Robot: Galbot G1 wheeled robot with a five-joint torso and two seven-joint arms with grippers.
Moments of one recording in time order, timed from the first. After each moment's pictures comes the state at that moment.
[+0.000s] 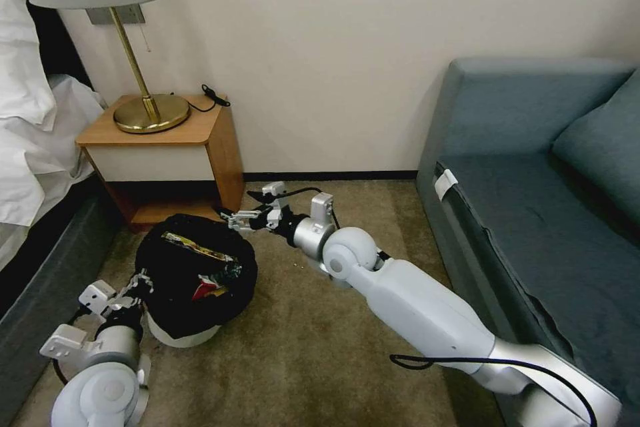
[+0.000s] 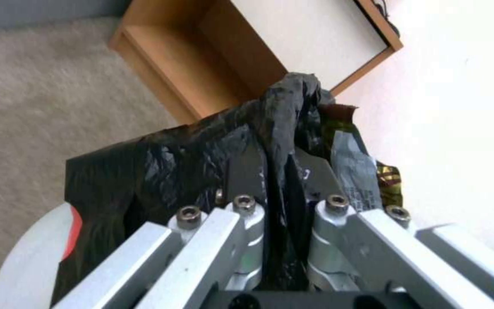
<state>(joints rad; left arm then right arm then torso) 1.47 -1.51 -0.88 -2.04 -1.00 0.27 -0.24 -0.51 1.26 -0.38 1.57 0.94 -0.20 -0.11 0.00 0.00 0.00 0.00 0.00</state>
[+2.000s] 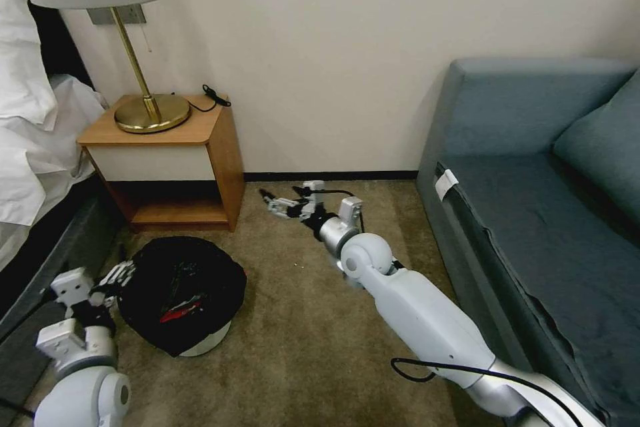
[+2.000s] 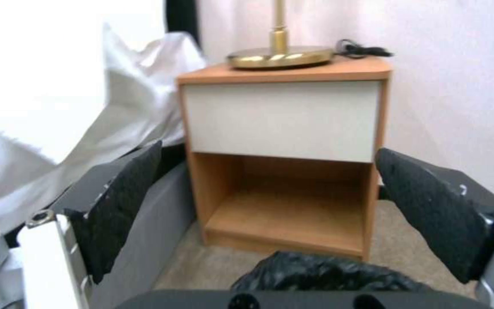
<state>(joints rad) 1.45 -1.39 -0.85 -2.04 -0.17 0.11 -0.11 -0.65 1.34 -0.10 1.42 0.86 -0.15 0.04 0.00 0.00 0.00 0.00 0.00</state>
